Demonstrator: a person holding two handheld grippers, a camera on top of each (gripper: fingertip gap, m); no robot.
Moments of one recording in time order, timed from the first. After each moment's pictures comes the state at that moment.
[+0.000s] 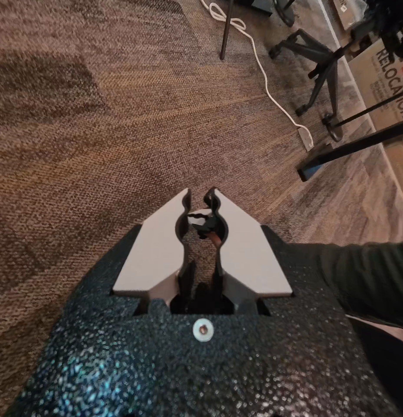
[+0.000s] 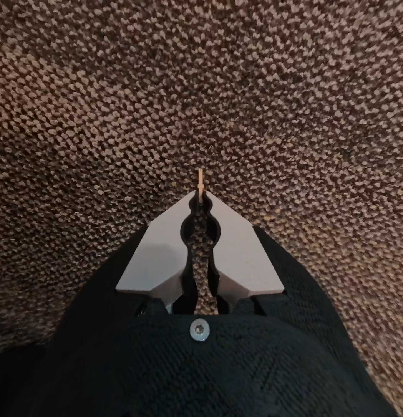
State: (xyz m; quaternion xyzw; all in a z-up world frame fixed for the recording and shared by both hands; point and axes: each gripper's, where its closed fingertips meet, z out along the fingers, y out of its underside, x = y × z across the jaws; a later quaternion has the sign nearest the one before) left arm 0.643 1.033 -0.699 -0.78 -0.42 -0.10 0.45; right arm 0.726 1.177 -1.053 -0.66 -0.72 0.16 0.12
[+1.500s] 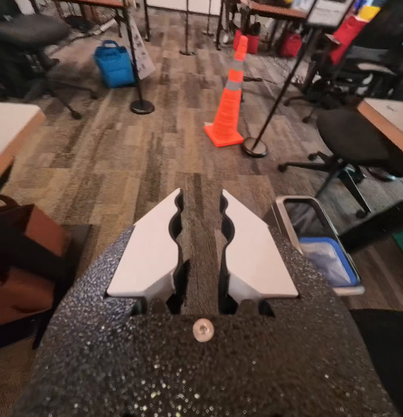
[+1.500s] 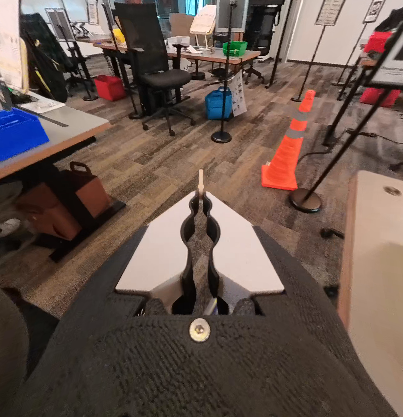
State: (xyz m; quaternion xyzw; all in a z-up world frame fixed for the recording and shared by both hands) left arm 1.467 0.379 -0.205 -0.08 -0.82 0.55 0.12; right arm 1.050 0.420 -0.124 0.14 -0.78 0.60 -0.10
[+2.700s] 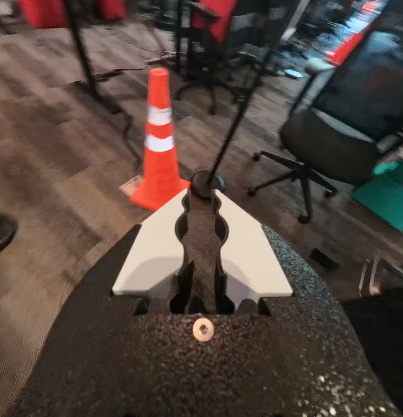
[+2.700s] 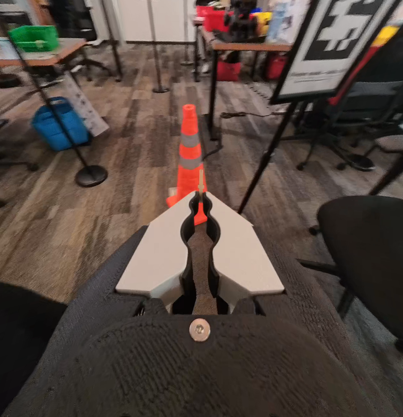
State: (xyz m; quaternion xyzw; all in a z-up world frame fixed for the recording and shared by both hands) left arm 1.250 -0.525 -0.205 -0.40 -0.74 0.42 0.33; right arm 0.970 -0.268 -0.154 -0.12 -0.80 0.57 0.11
